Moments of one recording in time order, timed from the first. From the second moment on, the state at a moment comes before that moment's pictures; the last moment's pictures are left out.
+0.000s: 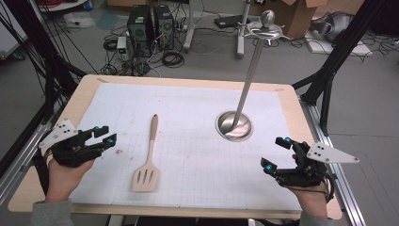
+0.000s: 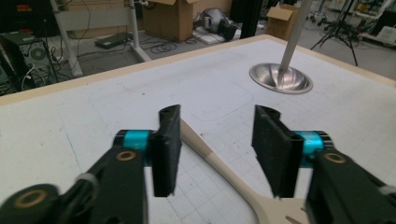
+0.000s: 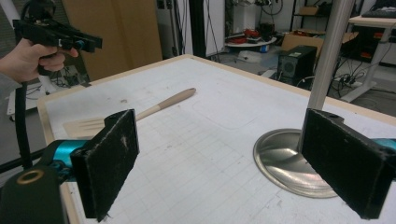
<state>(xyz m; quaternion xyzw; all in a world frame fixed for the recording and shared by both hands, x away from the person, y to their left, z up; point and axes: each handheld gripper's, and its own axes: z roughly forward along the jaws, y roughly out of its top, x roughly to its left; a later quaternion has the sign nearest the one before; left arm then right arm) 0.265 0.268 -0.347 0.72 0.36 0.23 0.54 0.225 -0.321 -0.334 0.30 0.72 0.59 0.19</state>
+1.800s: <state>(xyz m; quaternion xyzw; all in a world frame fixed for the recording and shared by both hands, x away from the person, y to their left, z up) 0.332 0.179 -0.418 0.79 0.35 0.17 0.47 0.173 -0.334 -0.326 0.30 0.71 0.60 0.22</state>
